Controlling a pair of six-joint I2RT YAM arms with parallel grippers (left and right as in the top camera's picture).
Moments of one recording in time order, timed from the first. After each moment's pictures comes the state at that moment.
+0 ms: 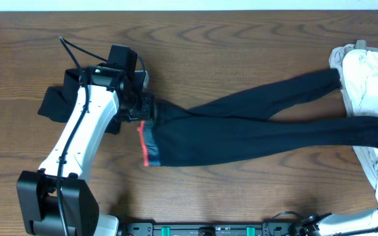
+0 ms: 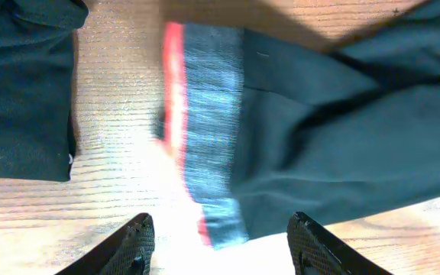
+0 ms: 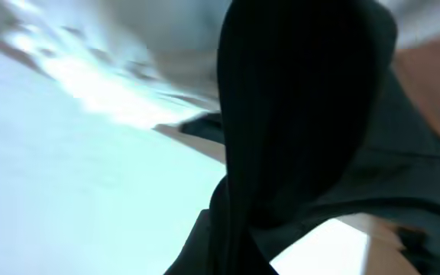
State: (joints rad) left arm -0.17 1.63 1.34 -1.12 0.17 -0.14; right arm -1.10 1.82 1.25 -0.80 -0.90 1.35
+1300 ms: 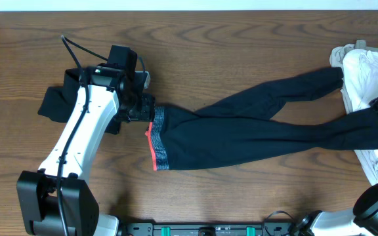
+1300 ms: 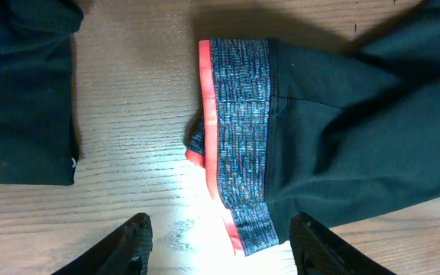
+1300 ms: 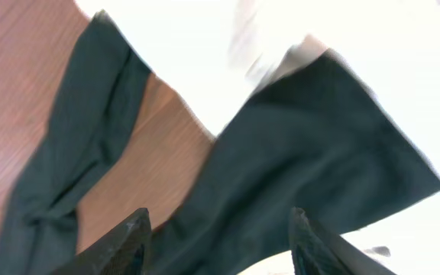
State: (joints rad) left arm -0.17 1.63 1.34 -1.13 0.17 -0.09; right arm -0.68 1.66 1.38 -0.89 -0.21 0.12
